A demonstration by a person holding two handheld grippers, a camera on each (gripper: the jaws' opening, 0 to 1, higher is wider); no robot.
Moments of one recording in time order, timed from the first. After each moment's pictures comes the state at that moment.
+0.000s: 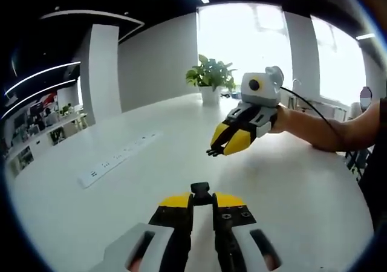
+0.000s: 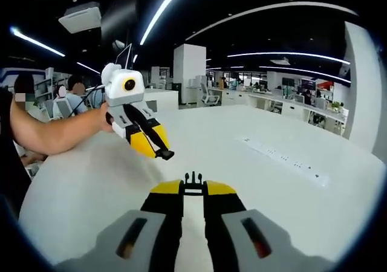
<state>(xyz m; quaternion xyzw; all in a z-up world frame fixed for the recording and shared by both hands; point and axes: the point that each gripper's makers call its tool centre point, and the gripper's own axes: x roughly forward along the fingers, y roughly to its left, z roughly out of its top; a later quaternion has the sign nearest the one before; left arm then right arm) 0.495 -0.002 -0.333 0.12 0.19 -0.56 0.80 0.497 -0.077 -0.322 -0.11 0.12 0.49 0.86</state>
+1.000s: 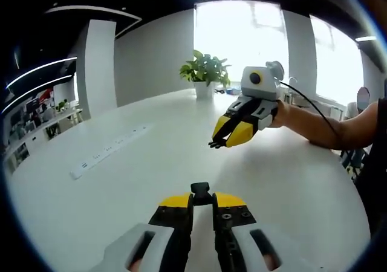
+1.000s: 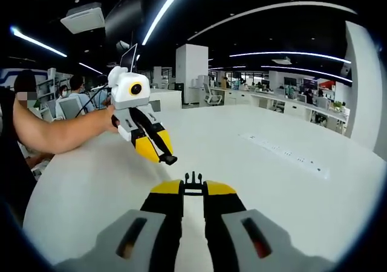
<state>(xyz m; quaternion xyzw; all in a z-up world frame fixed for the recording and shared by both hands) 0.472 0.000 -0.348 0.12 0.20 -0.57 0.79 0.468 -0.076 -0.324 -0.10 0.12 0.50 0.85</state>
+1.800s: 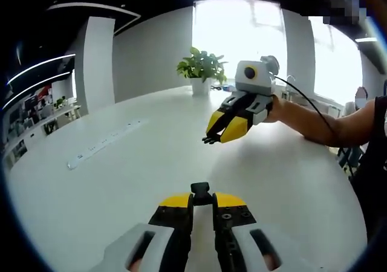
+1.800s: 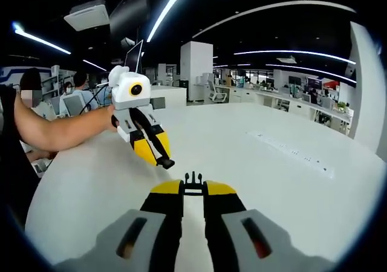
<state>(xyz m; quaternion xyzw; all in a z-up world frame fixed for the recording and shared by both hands) 0.448 0.007 -0.356 0.12 0.21 -0.58 0.78 0.452 -0.066 -0.325 -0.11 0.12 0.51 0.84</state>
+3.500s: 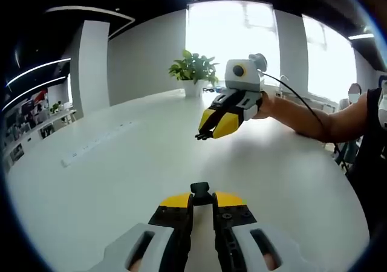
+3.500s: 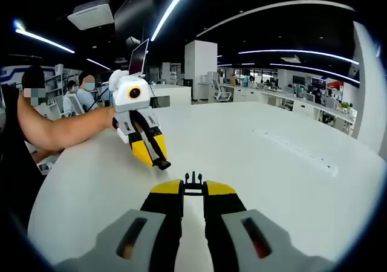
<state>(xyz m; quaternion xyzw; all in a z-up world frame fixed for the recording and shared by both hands) 0.427 0.013 -0.362 0.11 0.19 -0.59 0.78 0.436 -0.065 -0.330 -0.11 0.13 0.53 0.83</state>
